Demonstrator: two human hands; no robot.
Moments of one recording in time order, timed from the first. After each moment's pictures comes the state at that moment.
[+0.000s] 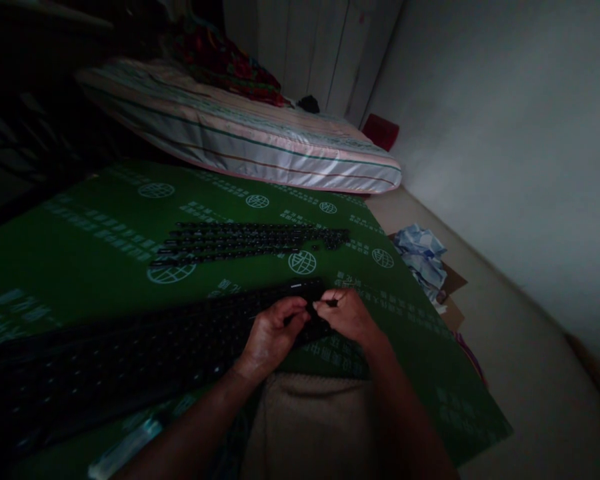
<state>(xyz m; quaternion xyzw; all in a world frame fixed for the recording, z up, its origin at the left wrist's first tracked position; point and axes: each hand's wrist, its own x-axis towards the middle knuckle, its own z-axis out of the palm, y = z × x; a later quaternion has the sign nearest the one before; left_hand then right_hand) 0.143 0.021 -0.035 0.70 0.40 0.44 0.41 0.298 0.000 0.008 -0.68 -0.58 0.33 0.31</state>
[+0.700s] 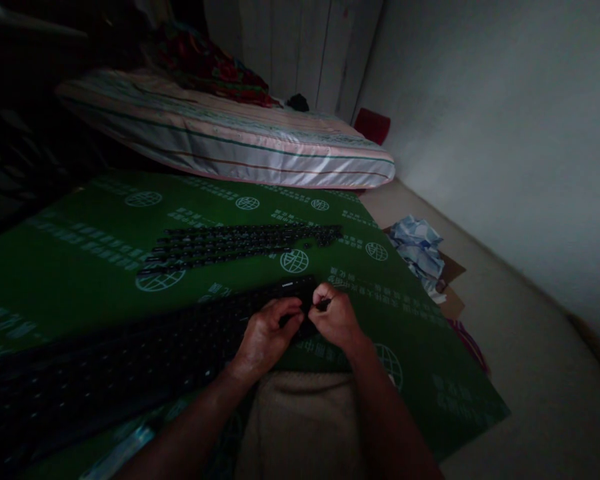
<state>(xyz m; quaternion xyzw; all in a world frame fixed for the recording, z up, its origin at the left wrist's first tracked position) 0.142 0.021 -0.027 0.76 0.39 0.39 0.35 0.295 -0.003 -0.024 -0.66 -0.57 0.23 0.43</state>
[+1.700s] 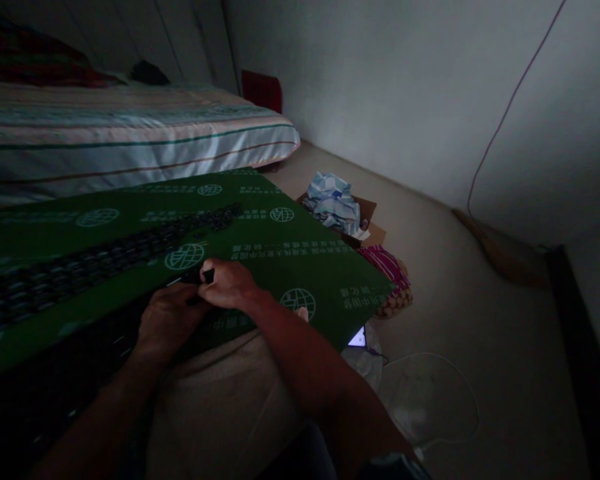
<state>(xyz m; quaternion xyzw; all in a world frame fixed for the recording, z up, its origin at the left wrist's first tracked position) 0.181 0.044 0.001 0.87 0.46 0.13 0.10 0.304 0.016 -0.015 -0.68 -0.58 0.20 0.41</state>
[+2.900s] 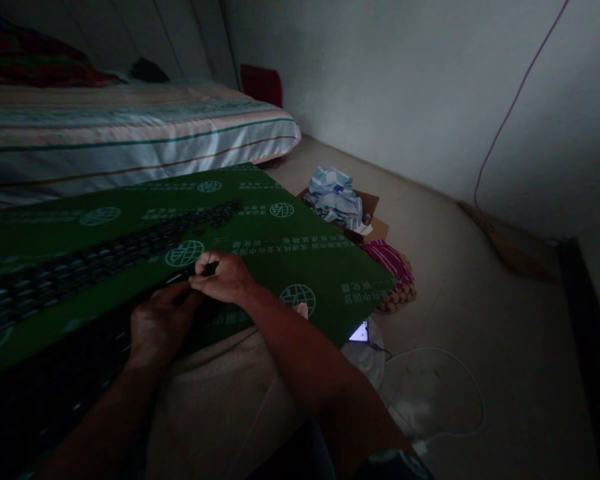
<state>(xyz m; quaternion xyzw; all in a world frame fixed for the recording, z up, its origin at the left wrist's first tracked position) 0.171 0.039 -0.012 0.82 0.48 0.27 0.16 0.299 0.013 -0.013 -0.59 -0.50 0.28 0.56</state>
